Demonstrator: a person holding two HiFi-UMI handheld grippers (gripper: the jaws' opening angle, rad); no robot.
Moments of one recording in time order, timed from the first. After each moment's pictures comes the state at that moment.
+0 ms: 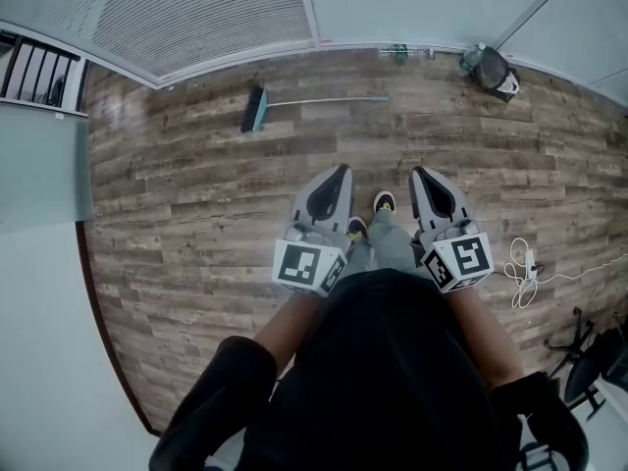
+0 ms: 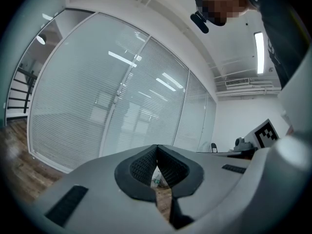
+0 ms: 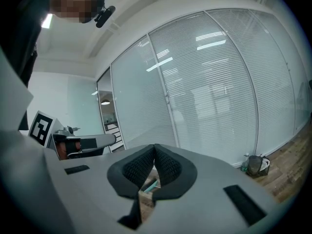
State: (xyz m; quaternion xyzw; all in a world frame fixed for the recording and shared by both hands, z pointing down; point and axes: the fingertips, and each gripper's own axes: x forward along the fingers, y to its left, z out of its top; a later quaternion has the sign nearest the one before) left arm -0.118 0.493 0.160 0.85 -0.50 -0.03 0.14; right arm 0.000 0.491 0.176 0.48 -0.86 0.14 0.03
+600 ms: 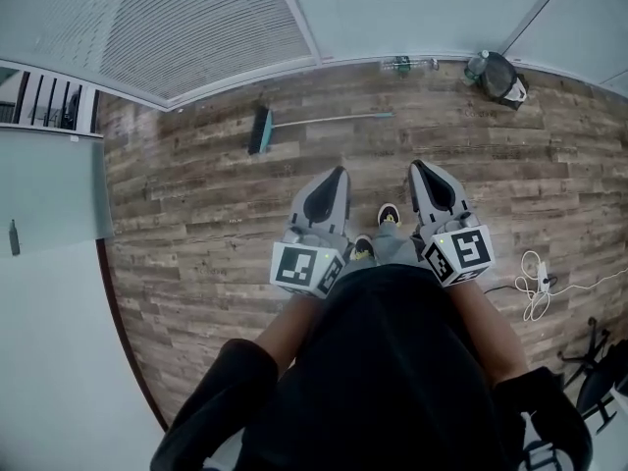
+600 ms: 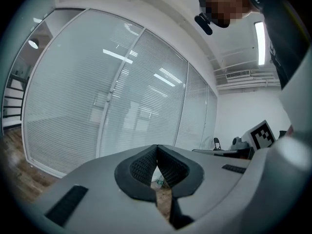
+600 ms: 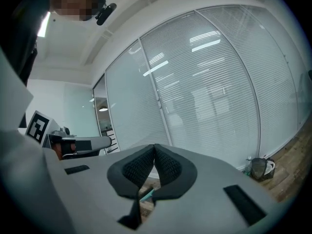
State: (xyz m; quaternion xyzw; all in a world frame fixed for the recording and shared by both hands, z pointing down) left arm -0.062 0.407 0.158 0.86 -0.50 0.00 0.13; right arm 0.058 0.395 0.176 0.48 -0.86 0.15 -0.01
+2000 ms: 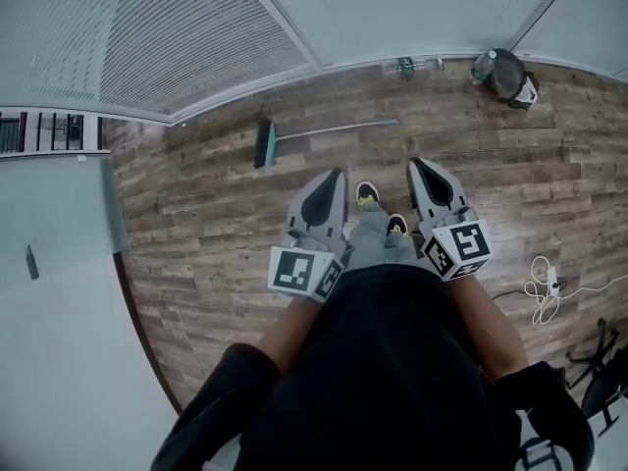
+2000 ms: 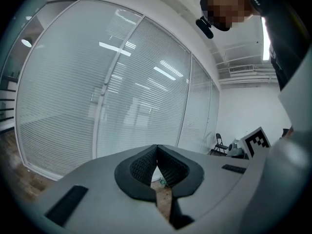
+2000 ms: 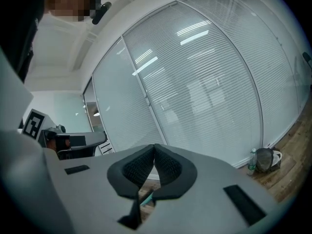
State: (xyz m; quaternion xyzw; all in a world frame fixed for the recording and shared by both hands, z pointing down) left arm -0.031 0.286 0.167 0.85 -0.50 0.03 0.14; right arm 0.090 0.273 0.212 0.49 -0.85 0.21 -0.02
